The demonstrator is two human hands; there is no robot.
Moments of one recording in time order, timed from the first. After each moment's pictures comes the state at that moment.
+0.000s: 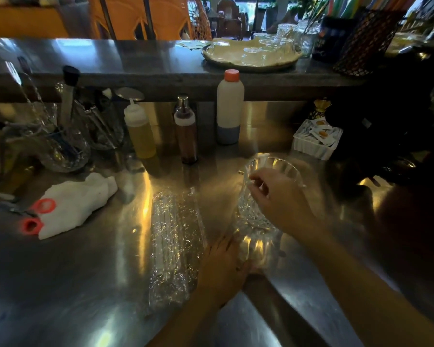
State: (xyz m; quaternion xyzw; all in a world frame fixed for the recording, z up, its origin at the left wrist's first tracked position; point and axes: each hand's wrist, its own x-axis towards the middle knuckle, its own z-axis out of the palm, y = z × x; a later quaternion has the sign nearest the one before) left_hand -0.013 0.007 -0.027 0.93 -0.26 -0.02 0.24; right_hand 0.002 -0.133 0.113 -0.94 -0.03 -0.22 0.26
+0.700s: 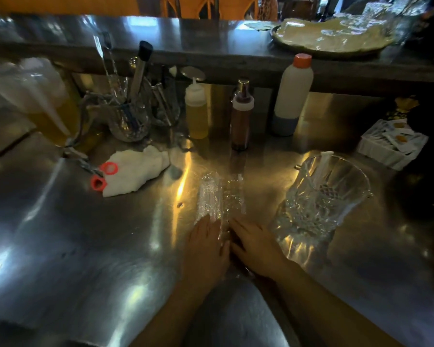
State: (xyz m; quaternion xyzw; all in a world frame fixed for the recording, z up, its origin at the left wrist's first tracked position) left_hand -0.016 0.091 -0.014 0.96 -0.06 0.07 0.24; right_hand 0.008 -0.051 -0.020 -0.95 -0.21 0.03 0.21
